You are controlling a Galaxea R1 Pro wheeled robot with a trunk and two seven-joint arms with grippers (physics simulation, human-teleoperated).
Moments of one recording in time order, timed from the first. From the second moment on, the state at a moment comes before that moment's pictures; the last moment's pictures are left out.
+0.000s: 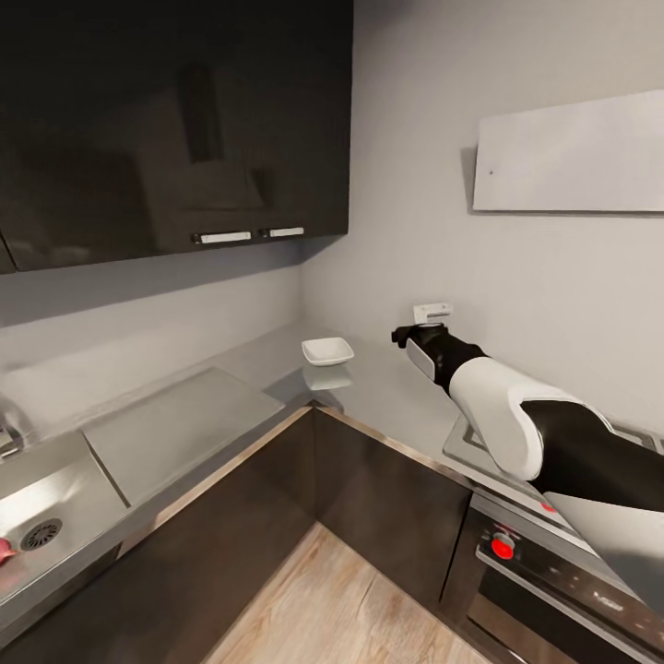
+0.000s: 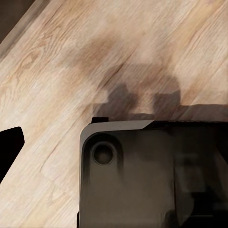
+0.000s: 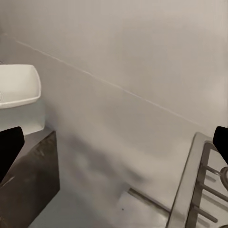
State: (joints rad) left arm -0.01 -0.01 0.00 -0.17 0.02 -0.32 -0.01; right arm -1.47 0.12 -0.06 -0.07 0.15 0.23 -0.27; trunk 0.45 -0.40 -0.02
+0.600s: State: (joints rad) left arm -0.01 -0.01 0.00 -0.17 0.02 -0.32 -0.01; right arm -1.47 0.12 -0.06 -0.07 0.15 0.23 -0.27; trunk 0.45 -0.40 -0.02
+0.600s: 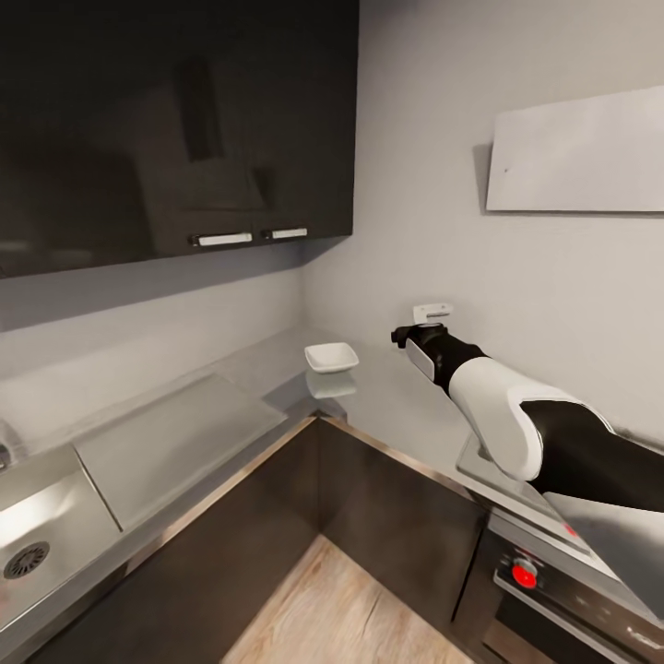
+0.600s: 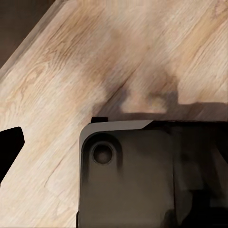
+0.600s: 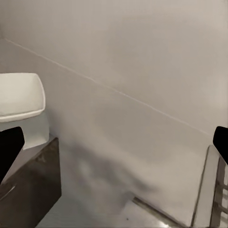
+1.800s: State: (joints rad) left arm 0.40 -0.02 0.00 0.07 0.01 -1.04 0.01; right arm -1.47 0.12 -0.06 -0.07 0.15 0.23 -0.27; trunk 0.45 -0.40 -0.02
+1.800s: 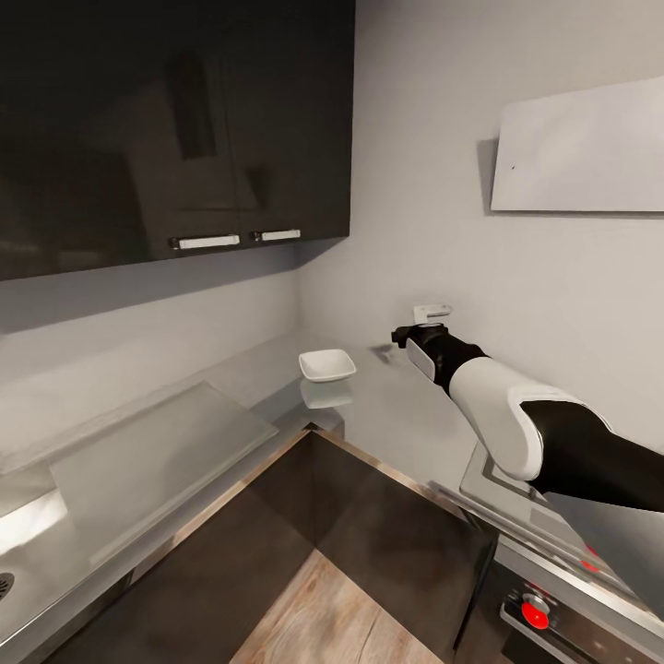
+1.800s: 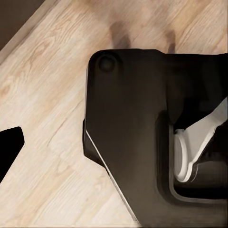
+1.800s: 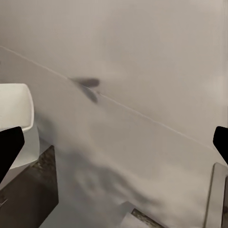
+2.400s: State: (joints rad) left arm 0.34 -0.06 0.01 -0.04 0.01 -0.71 0.12; right arm -1.47 0.12 -0.06 -0.07 0.15 0.24 -0.27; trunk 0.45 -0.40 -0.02
